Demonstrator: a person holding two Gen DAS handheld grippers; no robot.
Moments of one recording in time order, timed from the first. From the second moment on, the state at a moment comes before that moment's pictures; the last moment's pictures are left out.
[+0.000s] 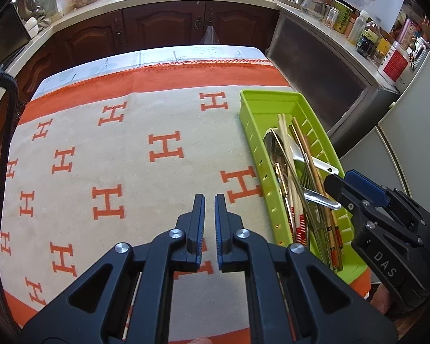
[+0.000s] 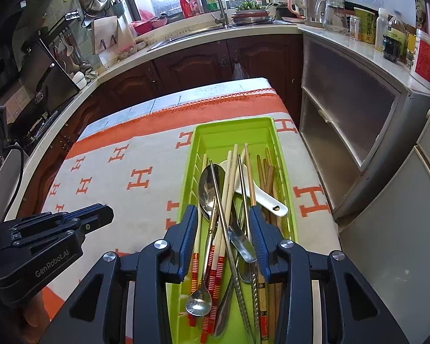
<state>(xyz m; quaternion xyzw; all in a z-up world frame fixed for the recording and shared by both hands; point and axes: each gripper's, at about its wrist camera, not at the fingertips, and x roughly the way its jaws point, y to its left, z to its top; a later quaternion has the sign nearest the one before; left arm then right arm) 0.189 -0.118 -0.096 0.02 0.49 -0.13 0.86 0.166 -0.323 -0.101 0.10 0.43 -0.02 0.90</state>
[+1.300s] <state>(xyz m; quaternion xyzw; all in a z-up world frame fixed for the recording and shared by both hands) 0.043 -0.013 -0.029 0.04 0.37 -0.03 0.93 0.029 -0.205 -0.031 0.08 0.36 0.04 0.93</state>
